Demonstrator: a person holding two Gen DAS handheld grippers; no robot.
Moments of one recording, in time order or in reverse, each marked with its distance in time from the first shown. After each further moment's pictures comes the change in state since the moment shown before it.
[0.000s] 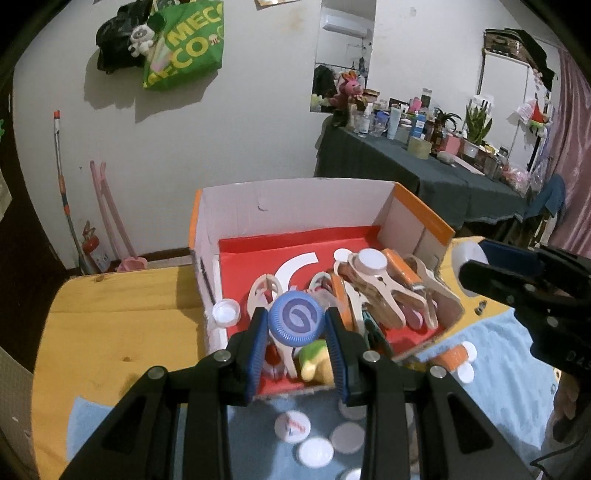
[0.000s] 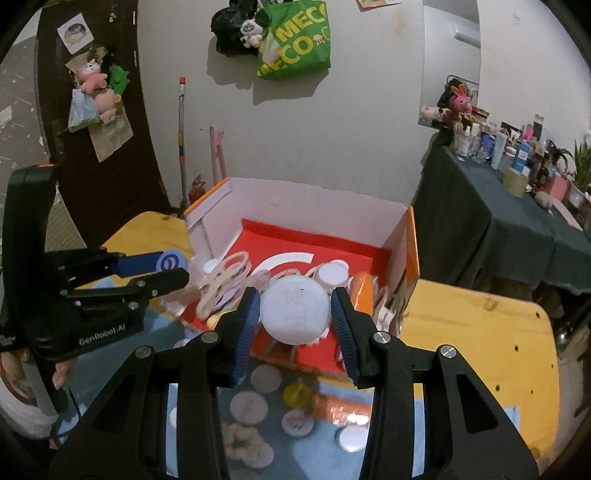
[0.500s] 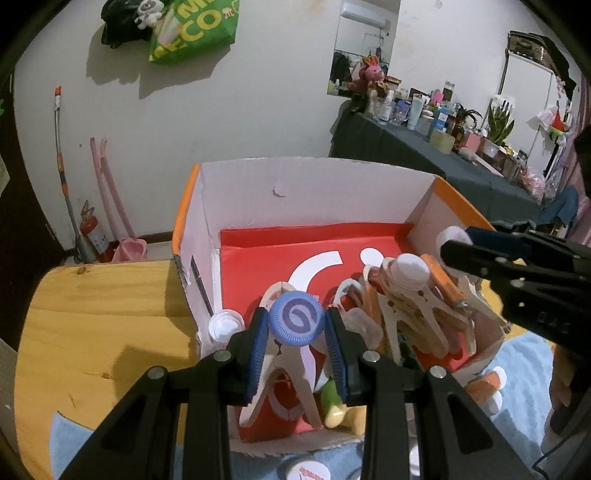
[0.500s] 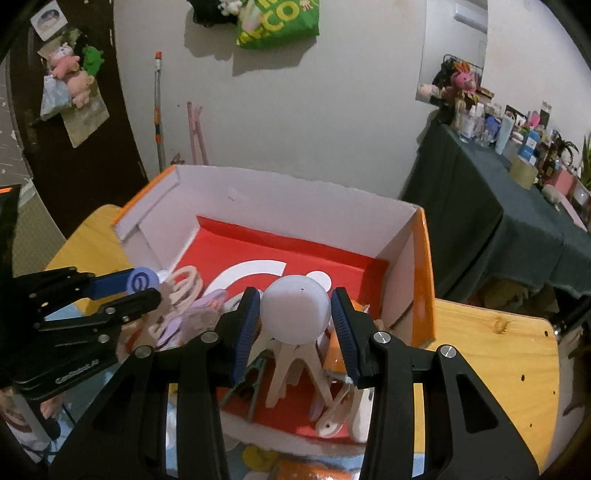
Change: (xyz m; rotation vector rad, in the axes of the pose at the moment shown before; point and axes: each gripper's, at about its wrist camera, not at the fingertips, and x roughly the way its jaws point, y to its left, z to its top) left arm 0.058 0.016 0.010 -0.051 0.055 0.019; right arm 0.084 -0.026 0.024 0.008 0.119 -0.050
